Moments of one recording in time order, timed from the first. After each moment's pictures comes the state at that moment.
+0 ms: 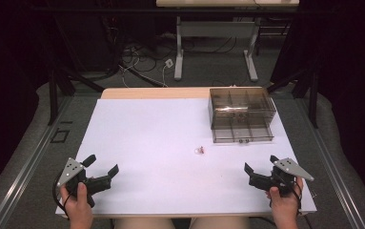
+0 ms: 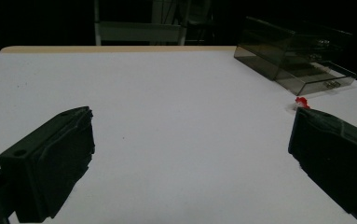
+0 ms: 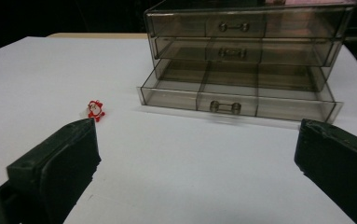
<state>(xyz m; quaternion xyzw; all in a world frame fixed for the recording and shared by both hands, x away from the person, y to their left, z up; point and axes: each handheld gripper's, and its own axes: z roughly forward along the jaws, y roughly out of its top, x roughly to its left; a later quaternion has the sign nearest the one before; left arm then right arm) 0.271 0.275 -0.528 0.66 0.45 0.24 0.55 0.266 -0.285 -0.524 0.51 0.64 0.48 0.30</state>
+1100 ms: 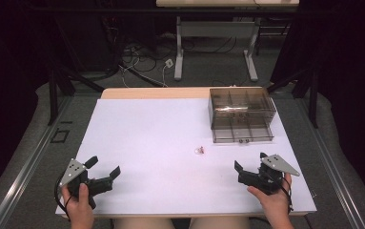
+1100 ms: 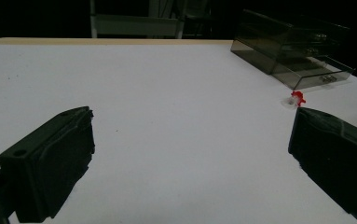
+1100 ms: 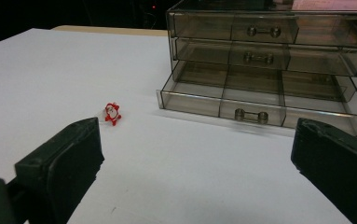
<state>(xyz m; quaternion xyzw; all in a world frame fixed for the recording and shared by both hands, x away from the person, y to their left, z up) 0.269 0.272 -0.530 0.67 0.45 0.23 0.54 0.274 -0.255 -0.517 0.51 0.65 0.47 0.31</state>
